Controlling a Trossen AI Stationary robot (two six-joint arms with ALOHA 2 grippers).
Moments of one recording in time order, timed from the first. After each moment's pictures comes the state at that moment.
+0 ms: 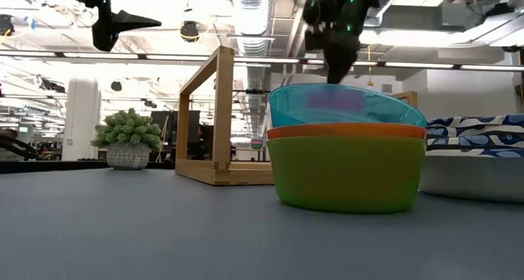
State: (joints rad) left arm -0.06 0.48 0.48 0.00 -0.43 -0.73; right arm -0.51 1.73 1.63 -1.12 -0.04 -0.42
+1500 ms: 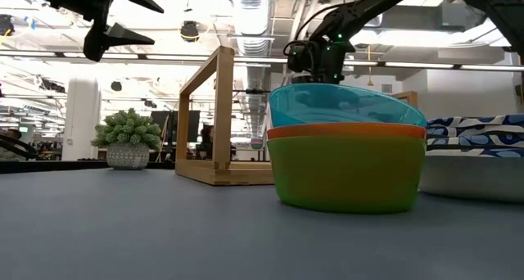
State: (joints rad) left arm -0.06 0.48 0.48 -0.10 -0.58 -0.76; right arm -0.62 1.97 1.66 -0.98 -0.05 -1.07
